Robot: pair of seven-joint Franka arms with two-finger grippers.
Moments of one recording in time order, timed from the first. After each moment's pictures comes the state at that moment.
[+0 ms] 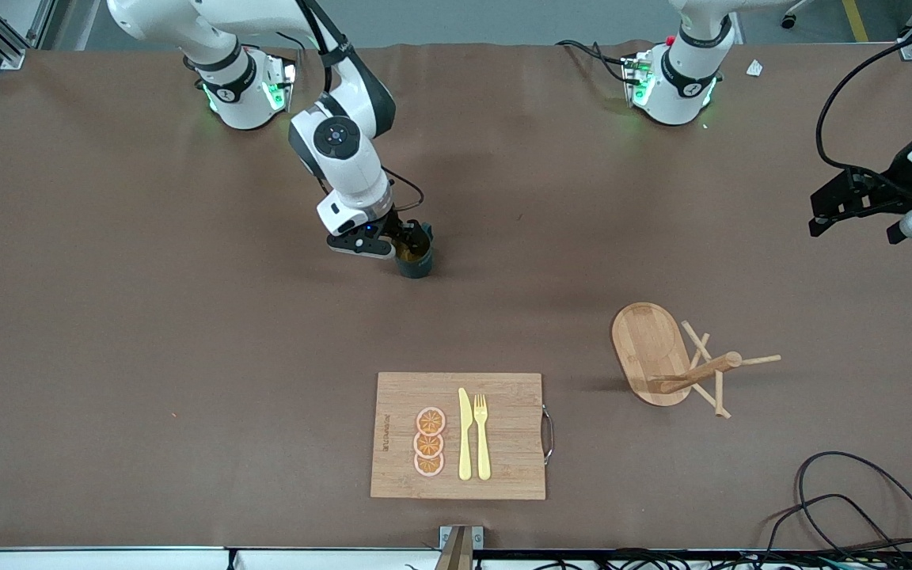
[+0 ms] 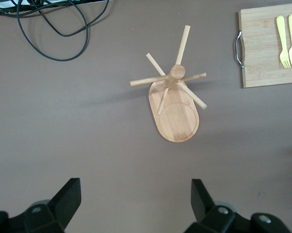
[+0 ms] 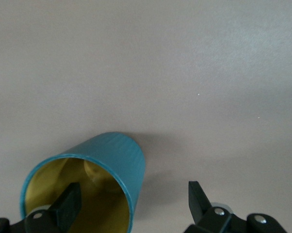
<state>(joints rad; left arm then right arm) 0.08 0.05 -0.17 -1.48 0.01 1.63 0.04 0.78 0.32 -0.04 -2.22 0.09 2.65 0.88</state>
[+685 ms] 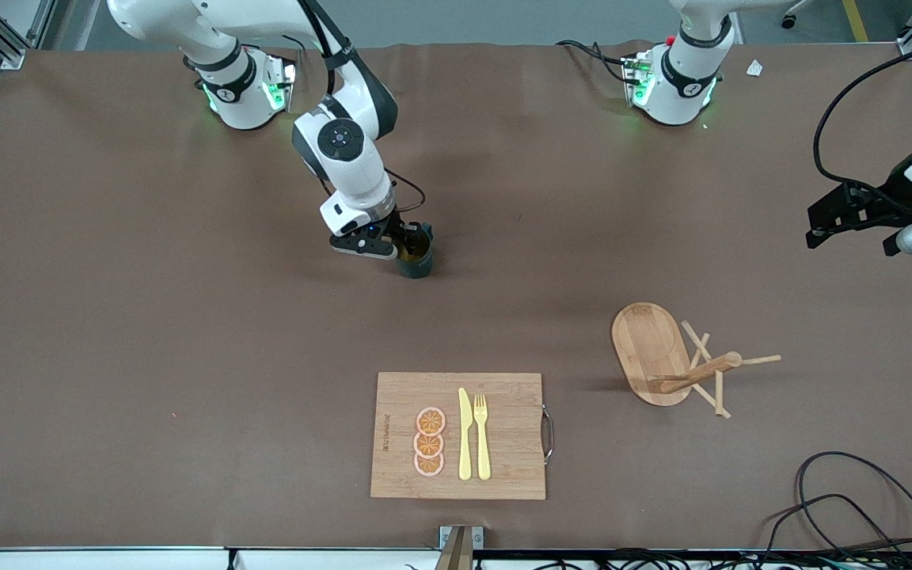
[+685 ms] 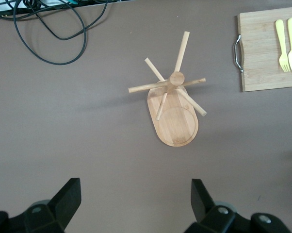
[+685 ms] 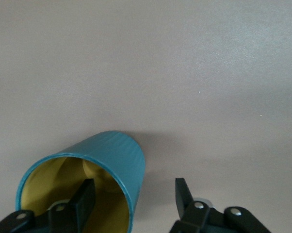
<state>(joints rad) 0.08 0.09 -0.18 -1.45 0.01 1.64 0.04 0.78 0.33 -0.04 -2.22 0.09 2.66 0.89</state>
